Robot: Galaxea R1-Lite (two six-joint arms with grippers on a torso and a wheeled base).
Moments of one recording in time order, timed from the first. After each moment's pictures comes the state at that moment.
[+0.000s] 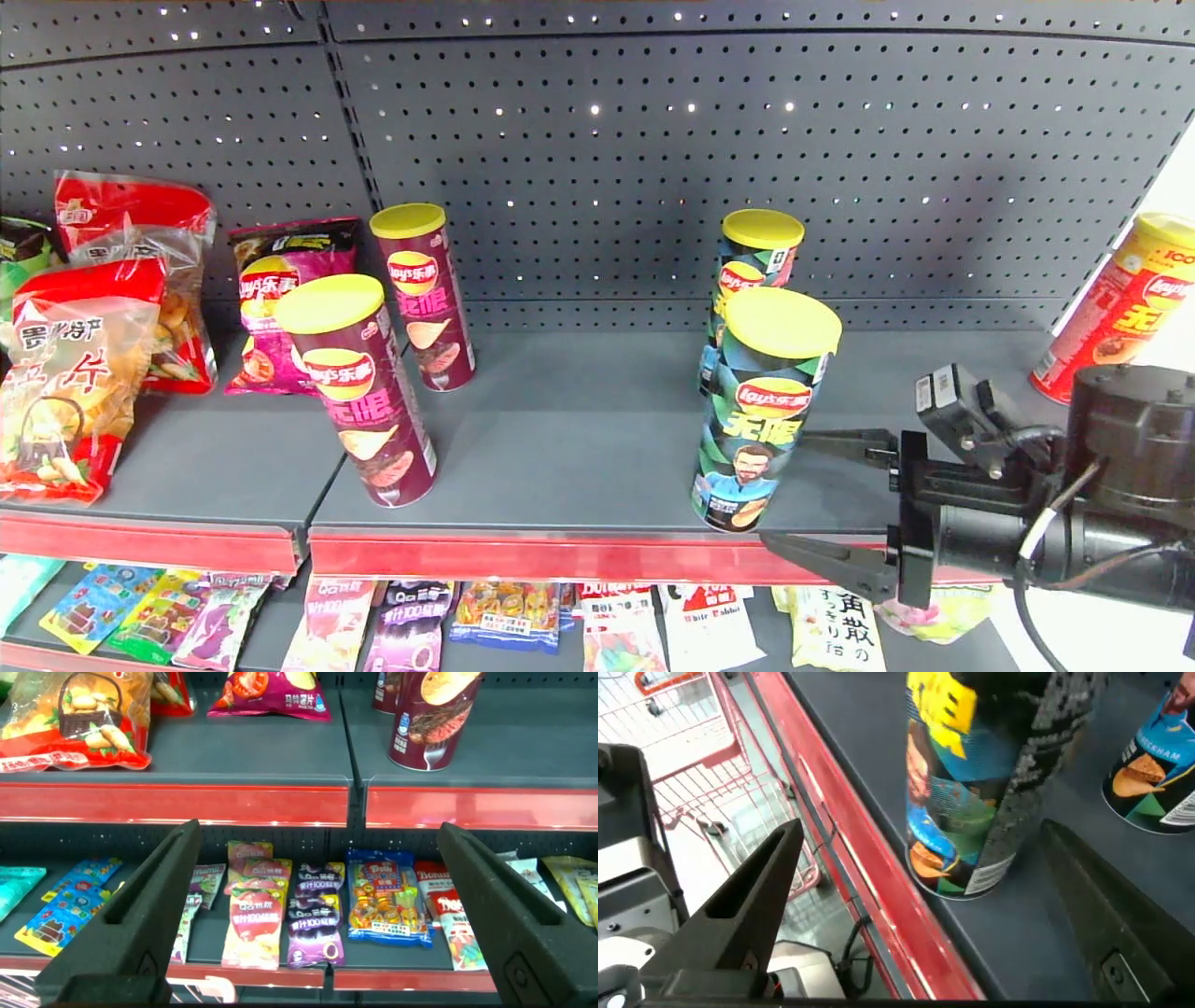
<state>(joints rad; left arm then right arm) 0.00 0.00 0.00 0.00 0.01 0.00 0.39 1.55 -0.37 -0.84 0.59 -0.23</state>
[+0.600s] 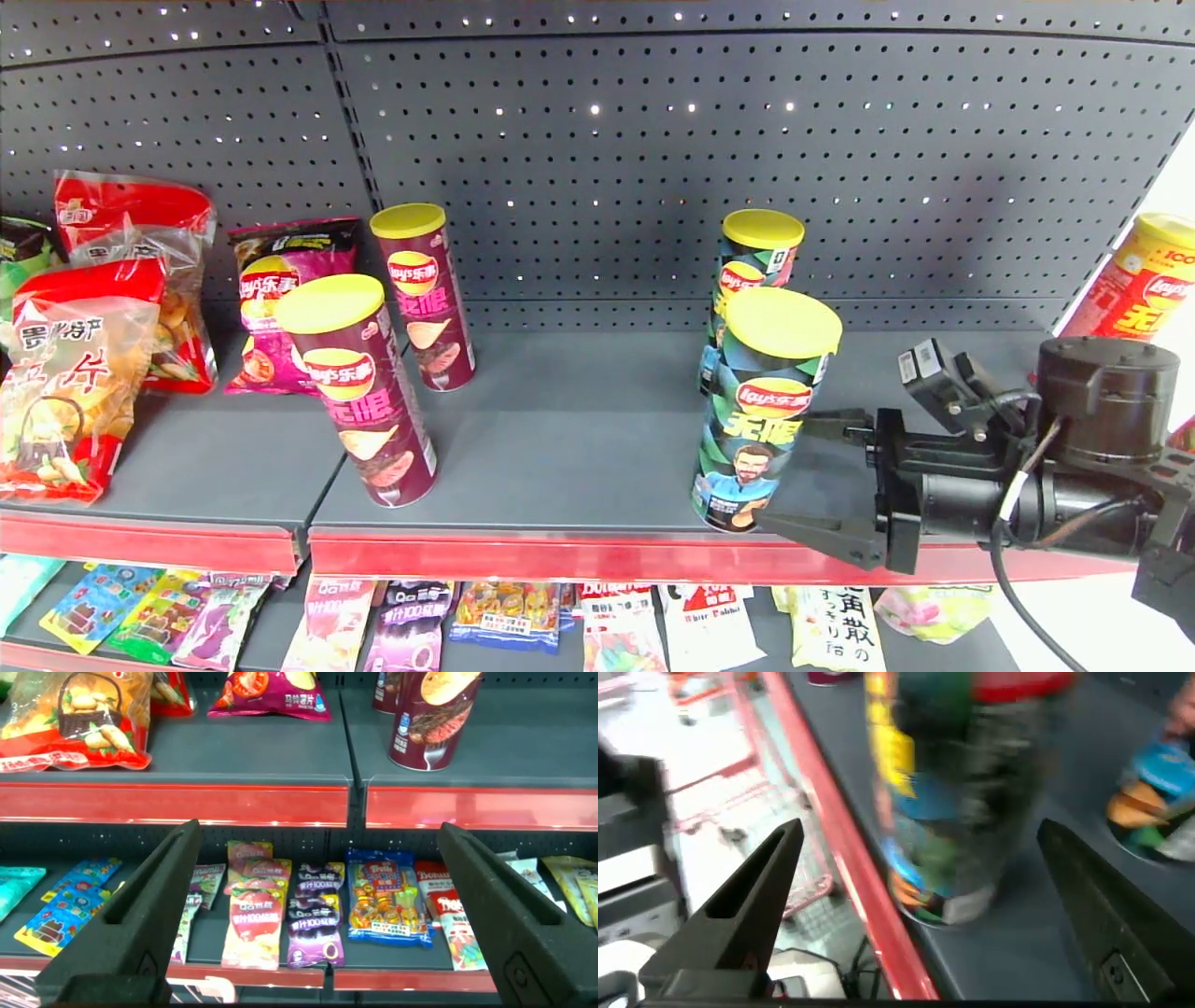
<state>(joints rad) 0.00 0.00 0.00 0.00 0.01 0.00 0.35 1.62 -0.46 -0.84 0.75 -0.24</state>
